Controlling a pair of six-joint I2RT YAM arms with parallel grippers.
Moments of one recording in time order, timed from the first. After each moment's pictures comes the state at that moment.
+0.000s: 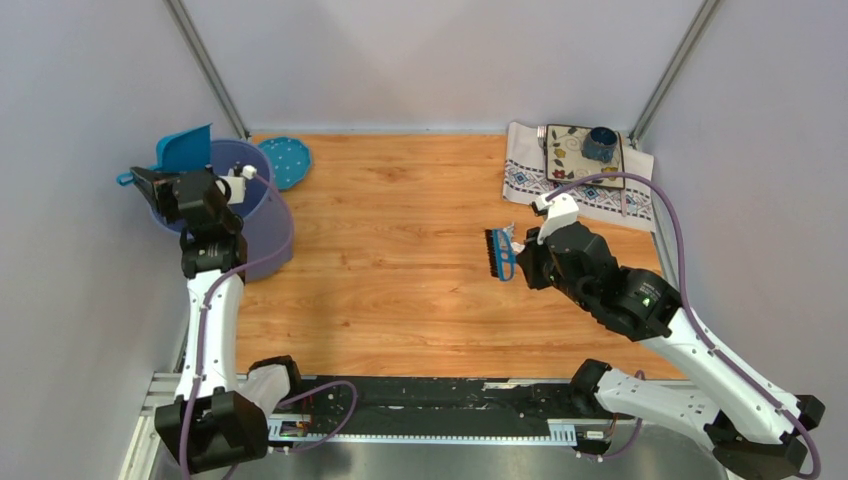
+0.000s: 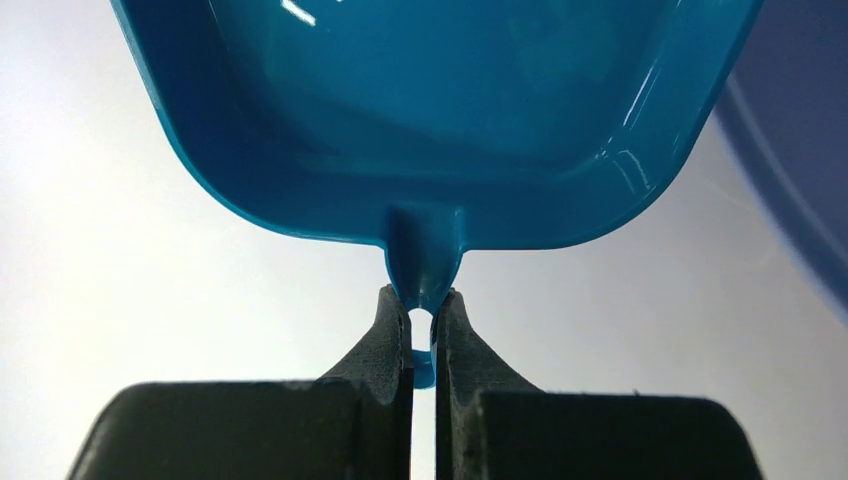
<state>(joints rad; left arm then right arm) 0.22 1.00 0.95 -0.01 -0.65 1.95 0.86 0.84 1.11 -0.85 0.36 0.36</state>
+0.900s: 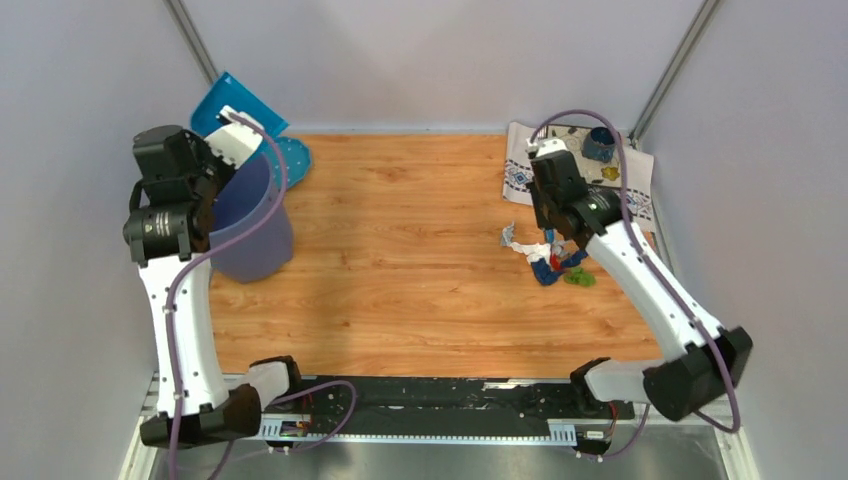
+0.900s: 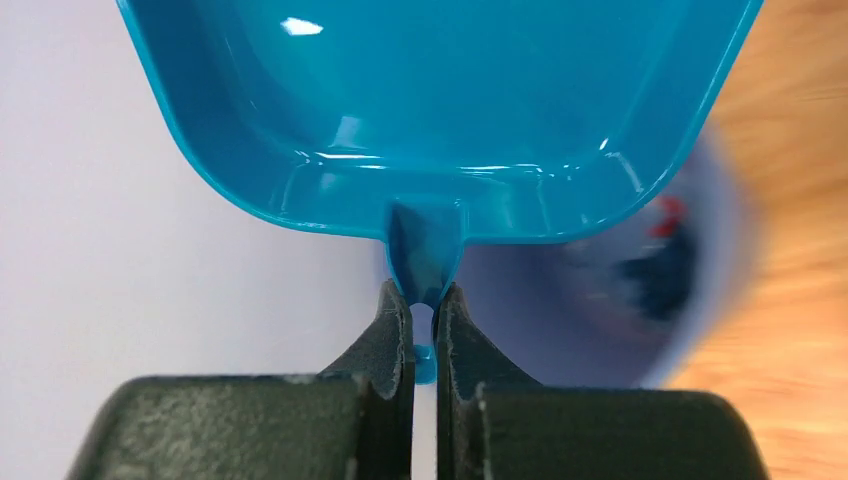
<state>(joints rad) 0.19 1.09 1.61 -0.85 -0.10 0.95 0.45 1.25 1.32 -0.86 0.41 0.09</state>
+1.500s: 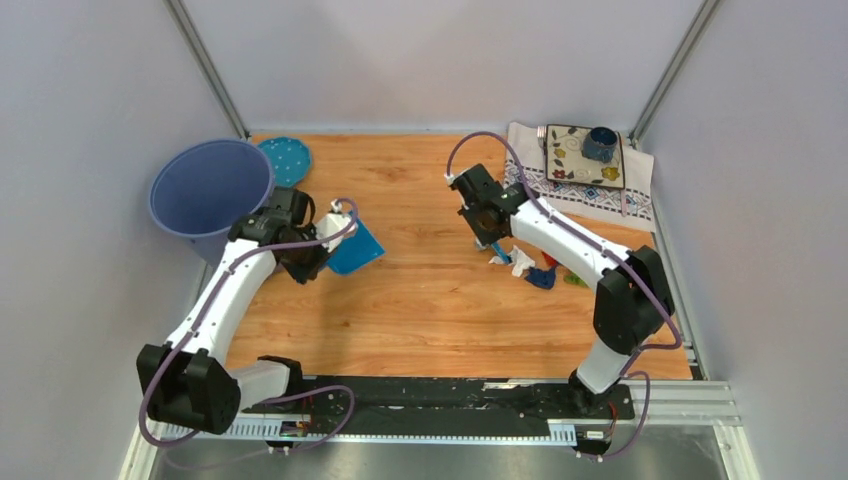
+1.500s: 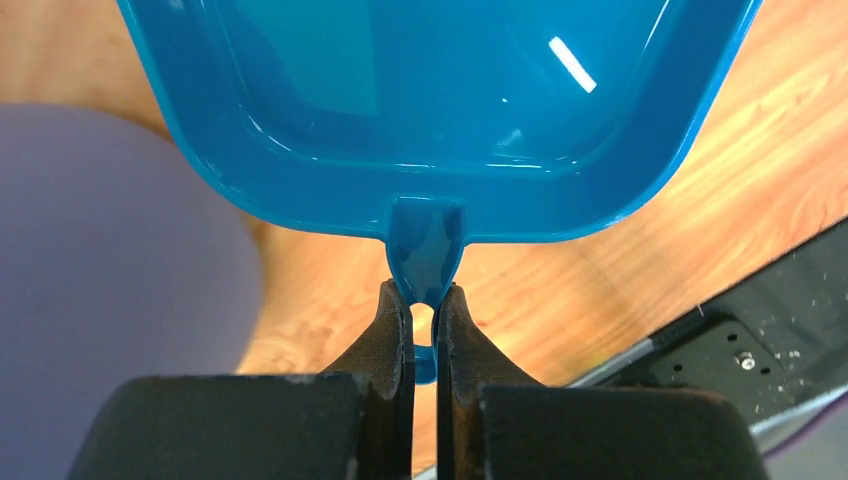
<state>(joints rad) -0.19 1.18 1.10 -1.07 0.16 0.64 0.61 1.71 1.44 -0.82 0.31 0.00</state>
